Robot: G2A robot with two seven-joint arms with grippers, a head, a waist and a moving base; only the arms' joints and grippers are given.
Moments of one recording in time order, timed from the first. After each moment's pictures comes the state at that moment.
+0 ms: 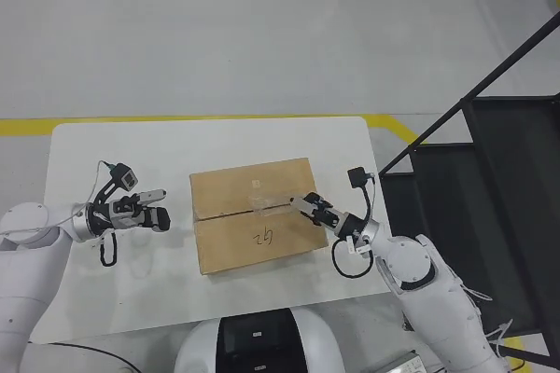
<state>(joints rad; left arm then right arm) 1.00 -0.93 -1.22 -1.11 -0.61 -0.18 -1.42 -1.55 -1.14 1.37 -1.82 -0.05 -0.25 0.57</state>
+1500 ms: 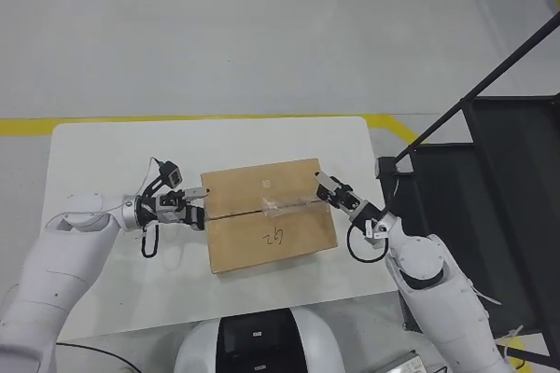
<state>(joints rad) 0.84 -1.05 -0.94 -0.98 -0.68 -0.19 -1.38 -1.57 -1.14 1.43 -1.84 0.03 -0.21 0.44</state>
